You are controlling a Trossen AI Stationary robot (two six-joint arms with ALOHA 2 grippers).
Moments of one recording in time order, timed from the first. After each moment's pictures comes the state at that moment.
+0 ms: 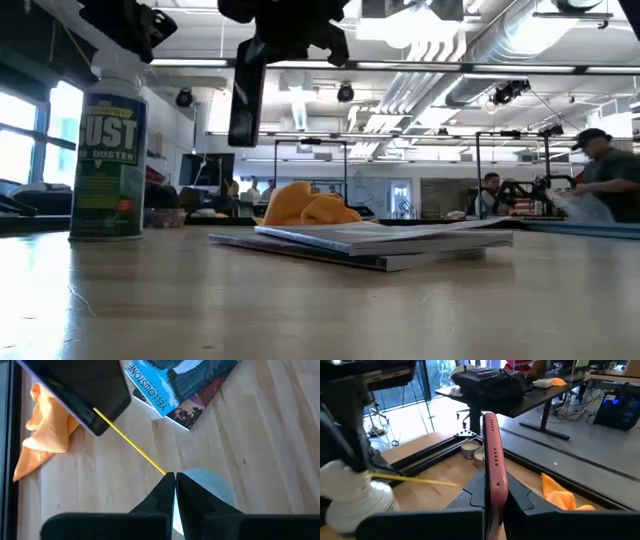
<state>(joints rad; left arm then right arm) 0.07 0.94 1.06 -1.10 0.01 0.28 0.13 2.02 1.59 0.08 0.89 0.31</state>
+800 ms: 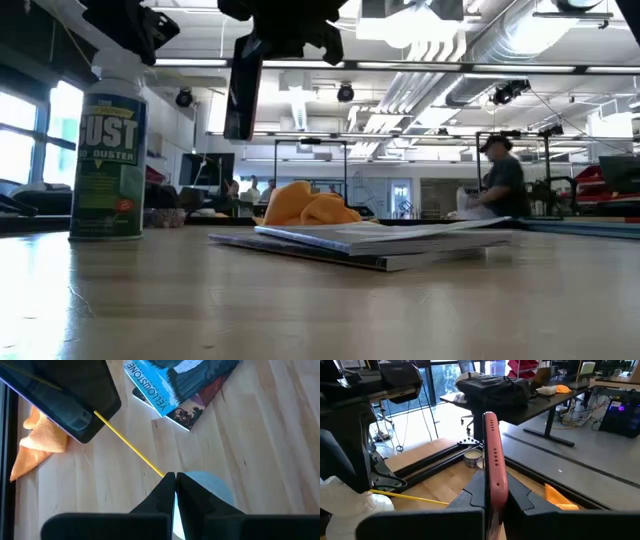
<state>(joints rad) 0.07 0.98 1.06 -1.11 0.01 0.27 0.12 2.01 1.59 0.14 0.86 0.25</state>
